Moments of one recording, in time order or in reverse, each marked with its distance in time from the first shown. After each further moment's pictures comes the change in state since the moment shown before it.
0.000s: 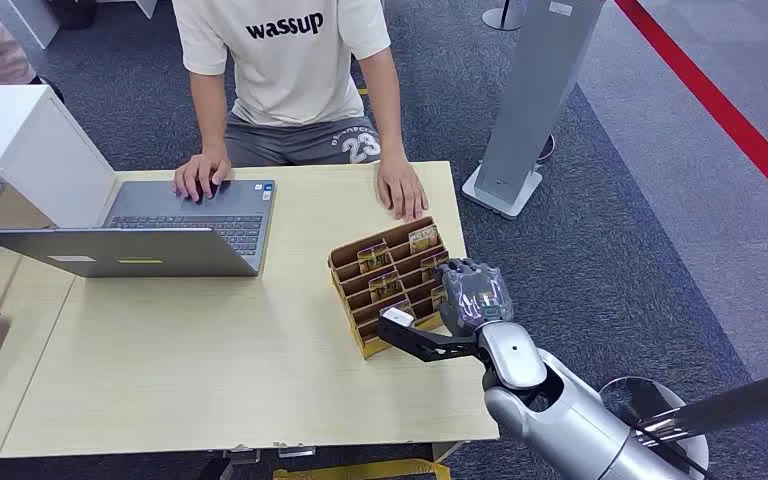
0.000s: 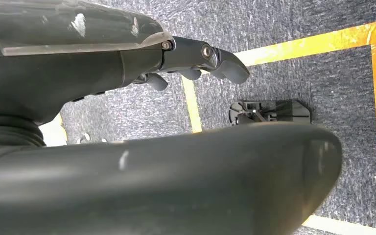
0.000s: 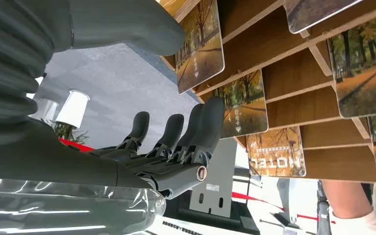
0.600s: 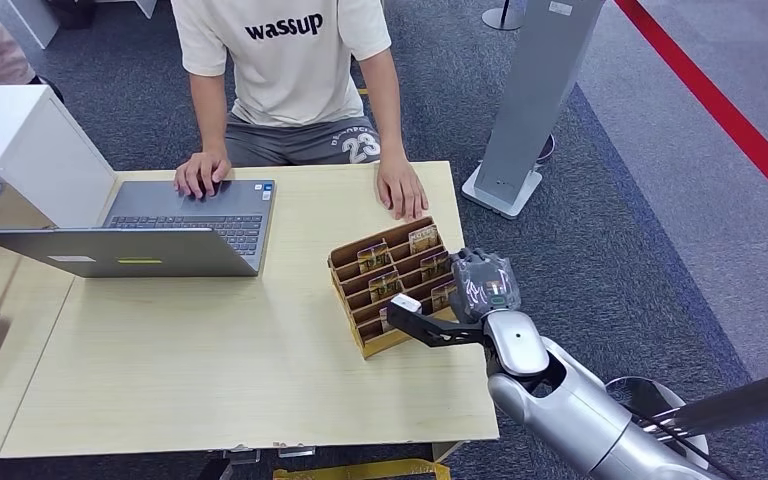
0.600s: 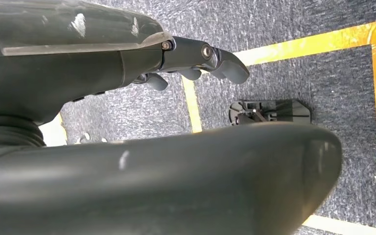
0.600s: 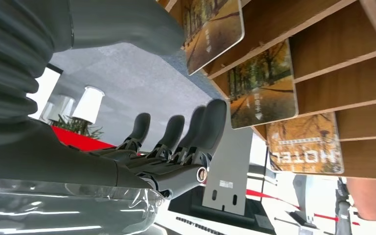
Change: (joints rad) left arm 0.002 0.000 0.000 0.000 0.003 -0.002 -0.003; right arm -0.046 -0.010 0.008 0.048 -0.007 -0.010 0.037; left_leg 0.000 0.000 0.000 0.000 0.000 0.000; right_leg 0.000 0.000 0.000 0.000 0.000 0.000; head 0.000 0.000
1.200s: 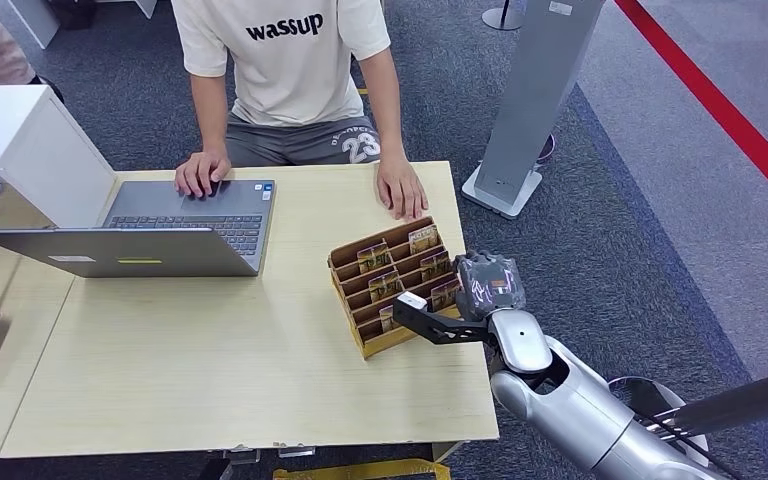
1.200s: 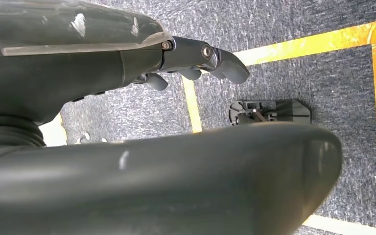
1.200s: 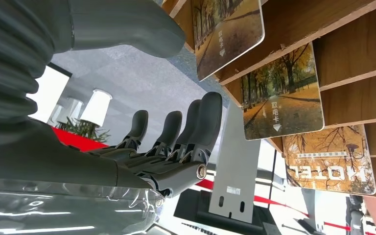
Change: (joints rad) left arm 0.000 0.000 0.000 0.000 0.000 0.000 0.000; right arm -0.003 -0.010 -0.006 0.026 -0.012 -0.001 0.005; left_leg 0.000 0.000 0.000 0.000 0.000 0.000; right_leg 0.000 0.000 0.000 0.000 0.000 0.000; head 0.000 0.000
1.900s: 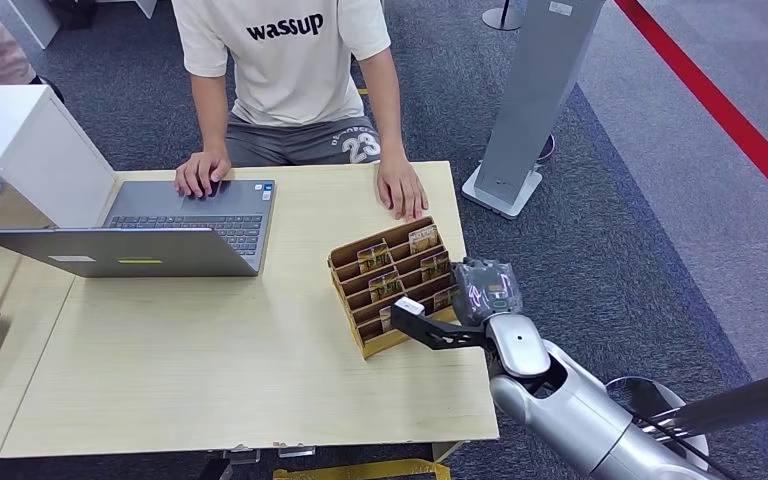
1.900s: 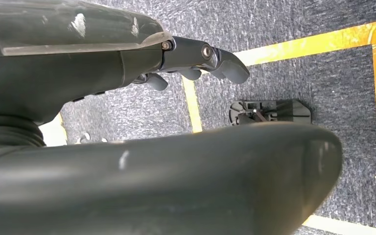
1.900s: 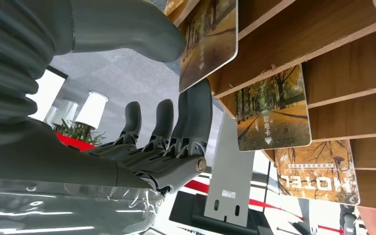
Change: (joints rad) left arm 0.001 0.000 0.000 0.000 0.000 0.001 0.000; right arm 0.011 0.005 0.009 0.000 -0.009 -0.003 -0.010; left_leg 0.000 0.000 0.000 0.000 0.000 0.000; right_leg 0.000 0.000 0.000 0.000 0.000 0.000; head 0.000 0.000
